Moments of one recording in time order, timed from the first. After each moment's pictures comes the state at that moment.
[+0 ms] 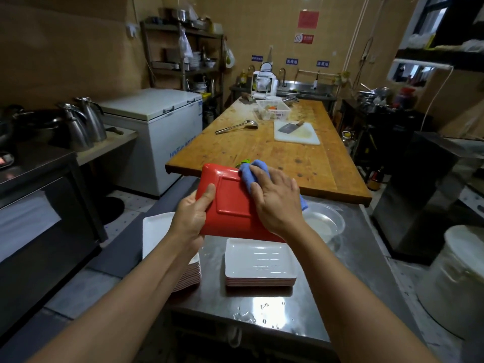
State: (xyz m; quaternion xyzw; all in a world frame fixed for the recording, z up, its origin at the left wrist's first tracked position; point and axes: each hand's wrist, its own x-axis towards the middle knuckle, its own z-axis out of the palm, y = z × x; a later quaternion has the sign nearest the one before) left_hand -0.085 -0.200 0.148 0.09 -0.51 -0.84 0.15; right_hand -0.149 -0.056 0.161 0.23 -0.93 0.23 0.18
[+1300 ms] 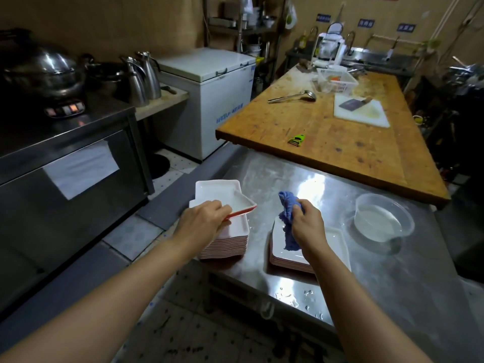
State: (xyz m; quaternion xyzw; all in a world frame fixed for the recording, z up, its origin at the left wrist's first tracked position) left_hand -0.030 -0.305 0.067 -0.03 -0.98 -0.04 0.21; right_hand -0.141 -0.117 0.055 0.04 -0.82 0.57 -0.07
